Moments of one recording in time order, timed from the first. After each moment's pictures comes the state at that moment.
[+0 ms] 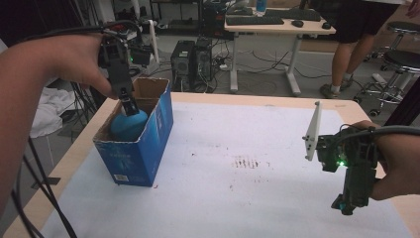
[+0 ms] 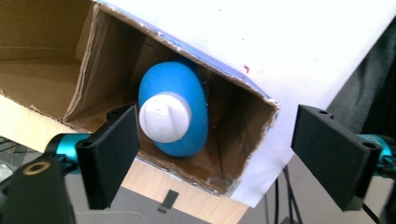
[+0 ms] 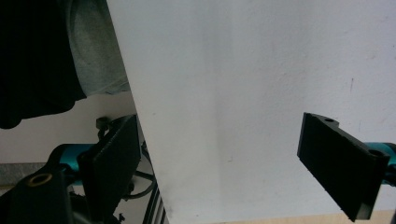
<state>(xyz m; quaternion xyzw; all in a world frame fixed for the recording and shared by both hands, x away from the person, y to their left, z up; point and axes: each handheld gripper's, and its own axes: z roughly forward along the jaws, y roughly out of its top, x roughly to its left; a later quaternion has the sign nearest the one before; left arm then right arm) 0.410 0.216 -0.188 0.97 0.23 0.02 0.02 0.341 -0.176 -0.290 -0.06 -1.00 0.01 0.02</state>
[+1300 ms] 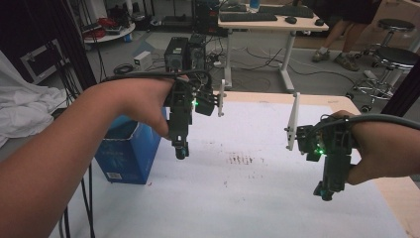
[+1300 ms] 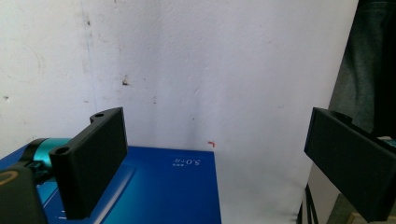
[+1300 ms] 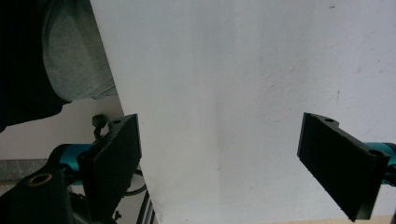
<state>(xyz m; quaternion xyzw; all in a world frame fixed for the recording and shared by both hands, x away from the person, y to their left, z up) 0.388 0.092 -0.260 1.00 0.04 0.00 0.01 0.356 -0.159 -0.294 -0.05 -1.00 0.01 0.02</state>
